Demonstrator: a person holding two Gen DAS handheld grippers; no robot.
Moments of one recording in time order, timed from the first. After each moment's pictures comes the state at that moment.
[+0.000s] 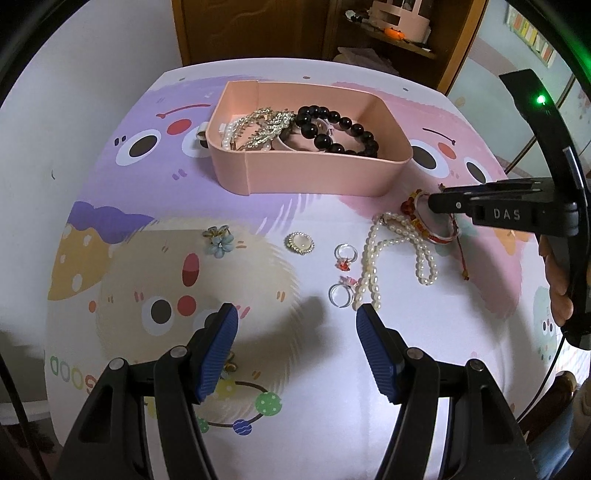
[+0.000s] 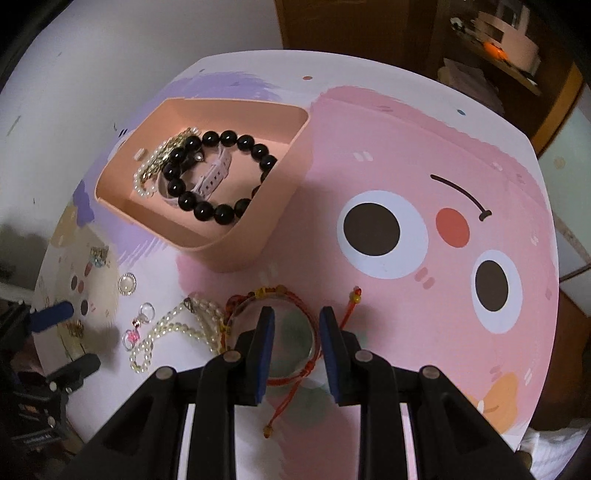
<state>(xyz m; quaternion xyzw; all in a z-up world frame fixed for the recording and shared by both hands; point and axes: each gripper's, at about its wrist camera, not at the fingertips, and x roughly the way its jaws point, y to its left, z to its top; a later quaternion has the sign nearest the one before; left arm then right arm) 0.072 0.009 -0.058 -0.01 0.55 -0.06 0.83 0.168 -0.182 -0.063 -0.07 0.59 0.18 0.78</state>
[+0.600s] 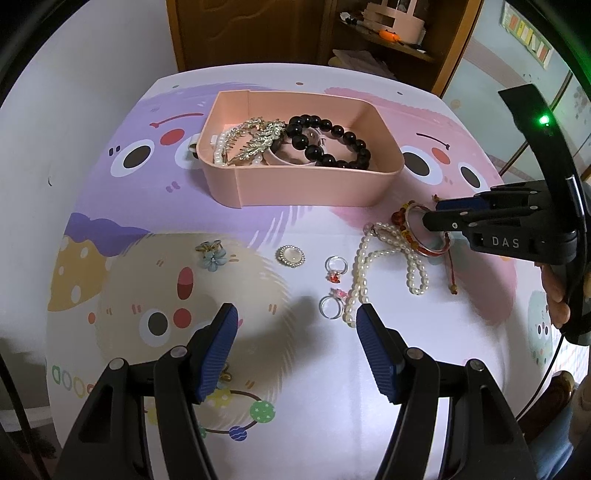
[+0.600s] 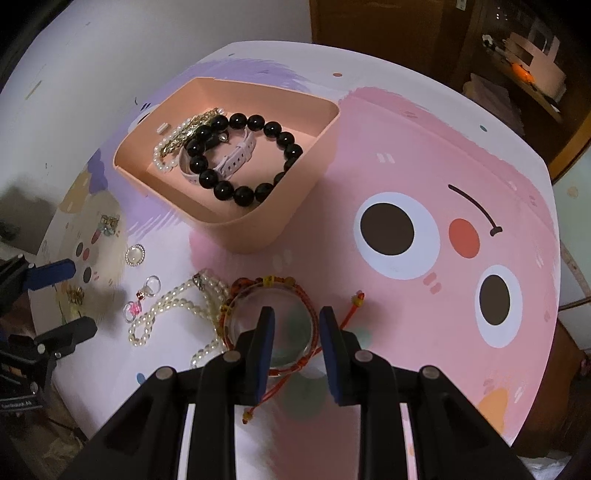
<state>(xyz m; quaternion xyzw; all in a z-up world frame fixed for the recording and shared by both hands) 0.078 0.004 -0.051 -0.01 0.55 -0.07 0.83 0.166 -0.177 -0.063 -0.11 0.59 0.22 0.77</state>
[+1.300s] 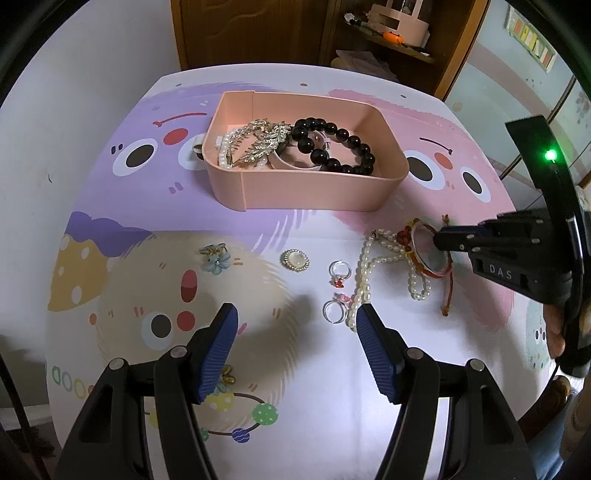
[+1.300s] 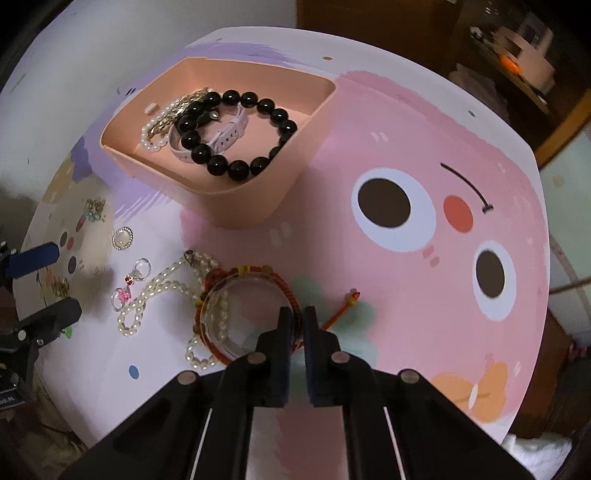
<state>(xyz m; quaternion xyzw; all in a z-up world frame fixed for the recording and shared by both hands) 0.081 0.010 -0.050 -0.02 0.55 -0.07 0.83 0.150 -0.163 -0.071 -0.12 0.61 0.17 0.76</state>
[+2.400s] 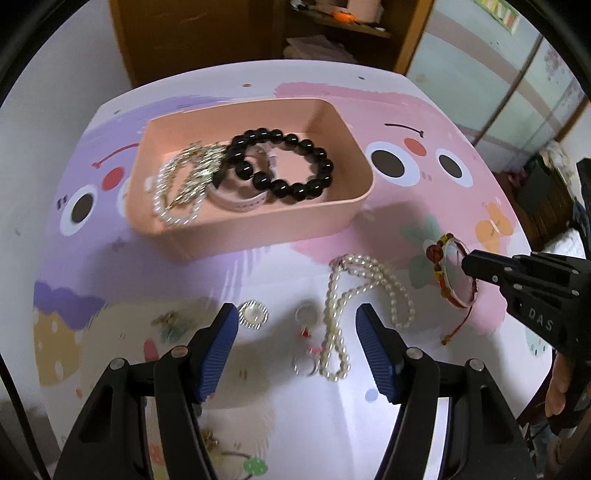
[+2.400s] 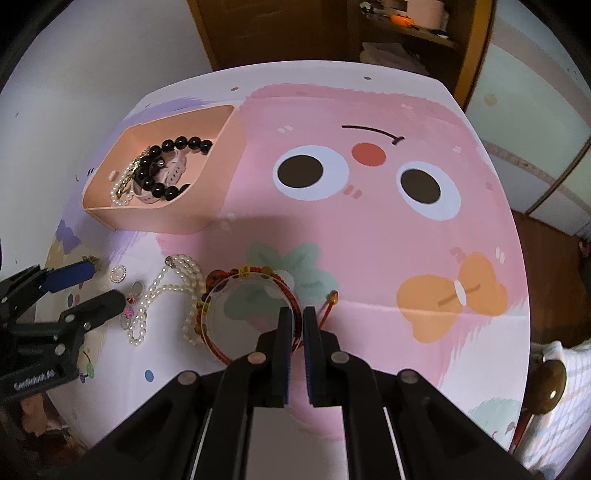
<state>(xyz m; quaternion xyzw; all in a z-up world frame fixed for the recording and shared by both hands) 0.127 -0.025 -0.058 0.03 0.56 -0.15 0.81 0.108 -0.214 -0.052 0.02 0.58 0.05 0.81</state>
